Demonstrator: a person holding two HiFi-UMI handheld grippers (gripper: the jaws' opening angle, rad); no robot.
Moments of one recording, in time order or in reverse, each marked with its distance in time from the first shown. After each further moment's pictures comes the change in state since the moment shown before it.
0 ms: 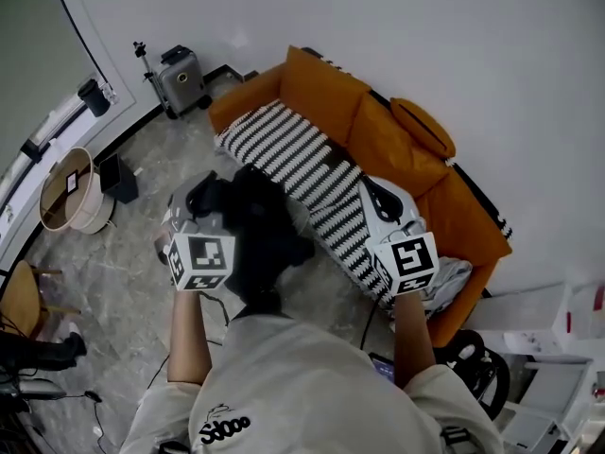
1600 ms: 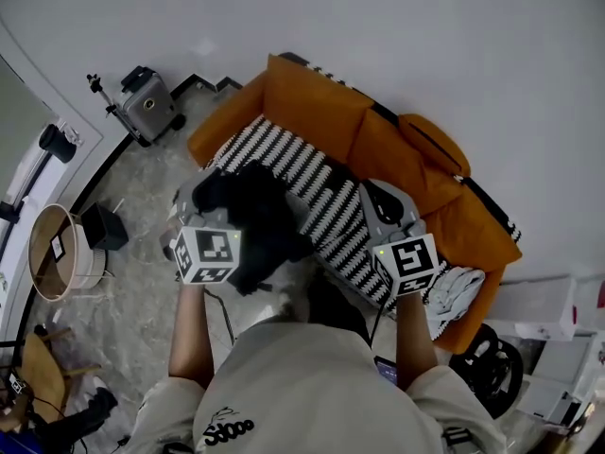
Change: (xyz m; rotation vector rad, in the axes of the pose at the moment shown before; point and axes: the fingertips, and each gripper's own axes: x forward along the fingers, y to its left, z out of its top) left arm 0.277 0.094 -0.041 0.018 -0.020 -0.180; right arm 0.232 -0.080 -0.020 0.072 0.141 -0.141
